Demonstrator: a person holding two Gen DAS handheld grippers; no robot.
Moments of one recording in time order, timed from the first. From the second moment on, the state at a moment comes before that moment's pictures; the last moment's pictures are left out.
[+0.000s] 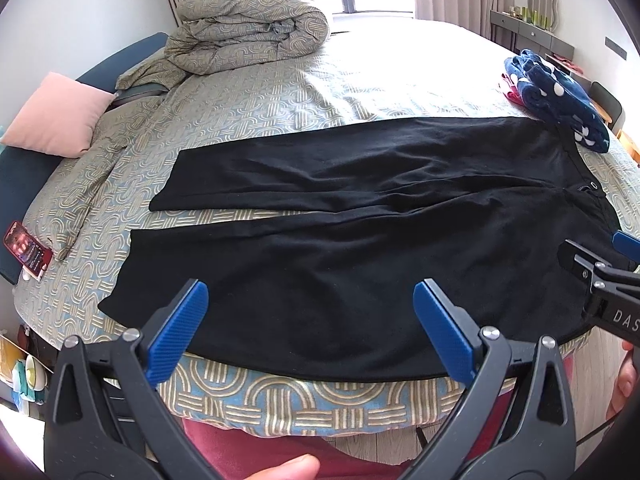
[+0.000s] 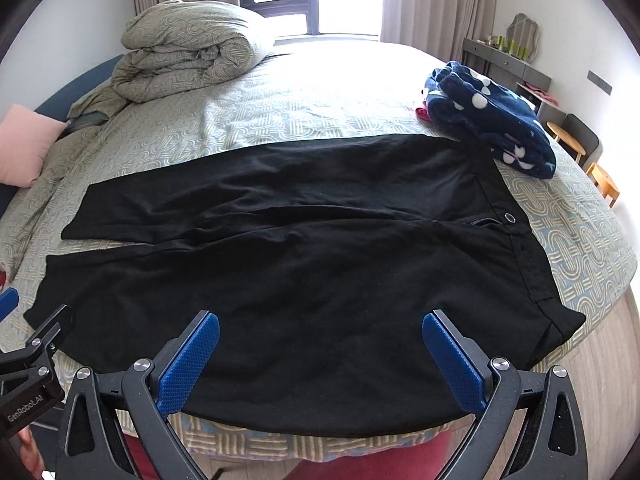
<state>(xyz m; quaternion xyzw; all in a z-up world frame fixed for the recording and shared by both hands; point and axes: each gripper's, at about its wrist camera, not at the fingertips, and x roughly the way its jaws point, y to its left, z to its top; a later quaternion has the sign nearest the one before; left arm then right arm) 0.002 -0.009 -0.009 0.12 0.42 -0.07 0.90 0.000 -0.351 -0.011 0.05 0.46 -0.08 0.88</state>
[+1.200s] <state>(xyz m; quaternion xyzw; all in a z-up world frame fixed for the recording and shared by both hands) 0.002 0.008 -0.008 0.05 0.38 -0.06 0.92 0.000 -0.347 -0.014 0.05 0.46 -0.07 0.89</state>
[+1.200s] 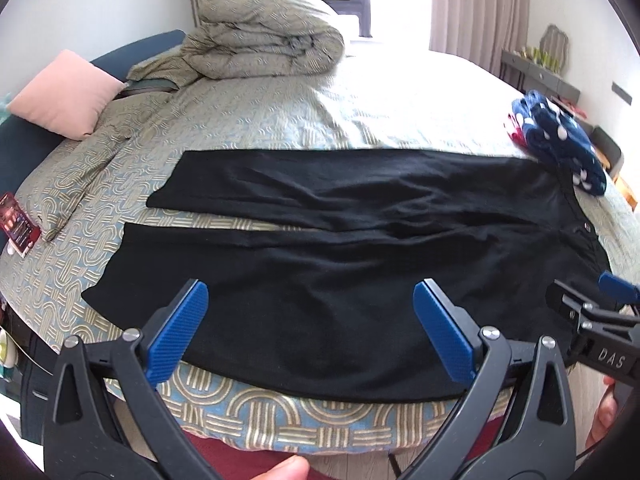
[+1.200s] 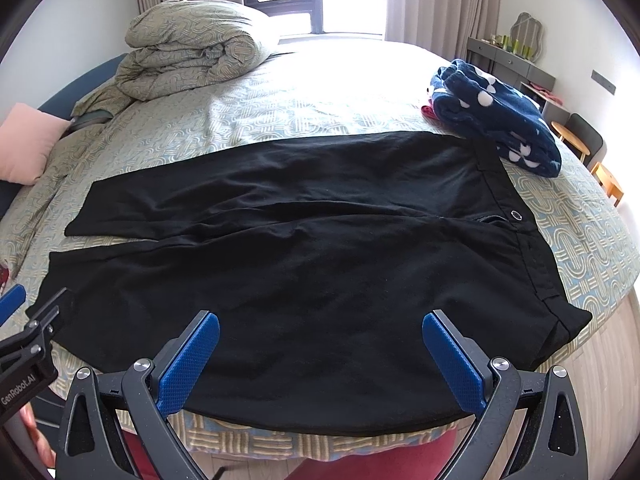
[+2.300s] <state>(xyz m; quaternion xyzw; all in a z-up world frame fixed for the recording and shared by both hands) -0.010 -0.013 -0.001 0.09 0.39 -0.09 0.91 -0.013 -0.330 0.000 0.05 0.43 -0.05 0.90</state>
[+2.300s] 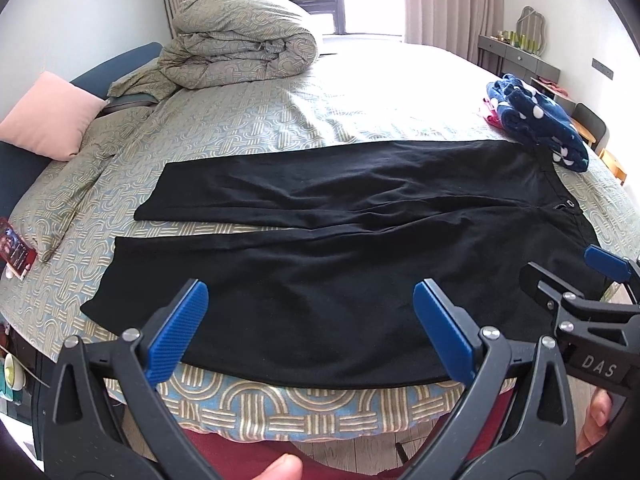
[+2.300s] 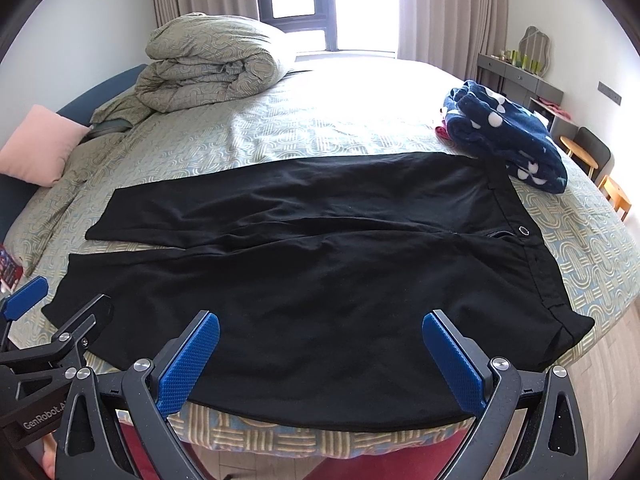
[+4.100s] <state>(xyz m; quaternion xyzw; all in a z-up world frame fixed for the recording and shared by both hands) 0.031 0.143 -0.082 0.03 0.51 0.05 0.86 -0.073 -0.576 -0.079 0.32 0.49 -0.25 0.77</state>
